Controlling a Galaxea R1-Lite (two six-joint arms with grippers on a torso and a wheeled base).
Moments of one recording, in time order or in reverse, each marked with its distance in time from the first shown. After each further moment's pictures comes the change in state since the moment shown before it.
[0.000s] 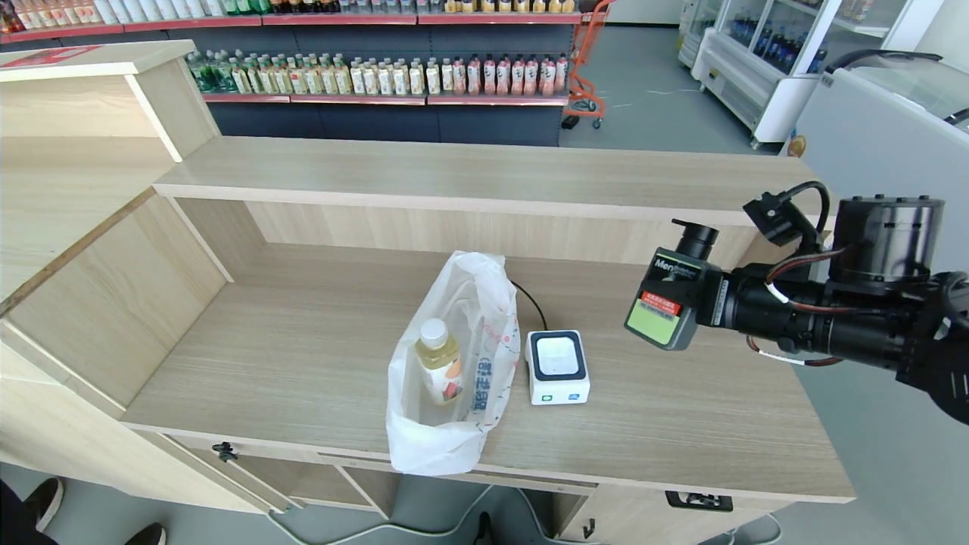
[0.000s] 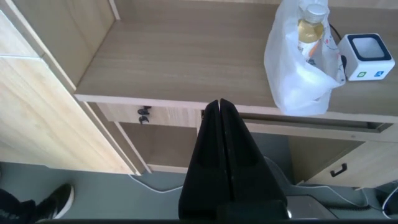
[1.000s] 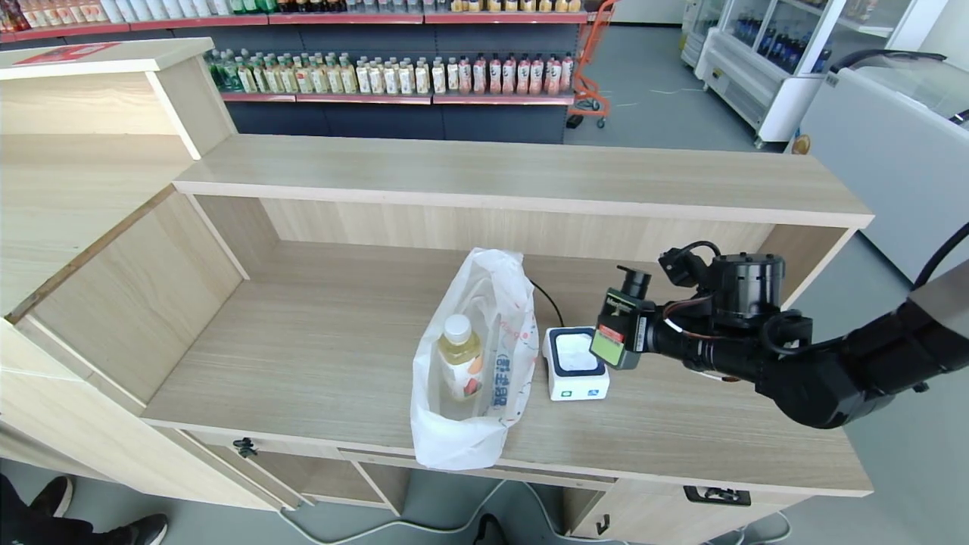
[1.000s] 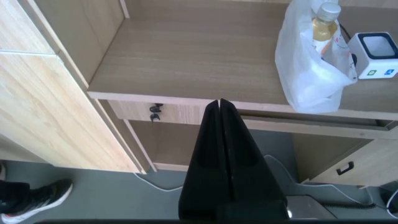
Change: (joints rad) left arm 0.000 0.000 0.000 0.000 0.000 -0.003; right arm 0.042 0.346 -0.066 -0.212 -0.134 -0.061
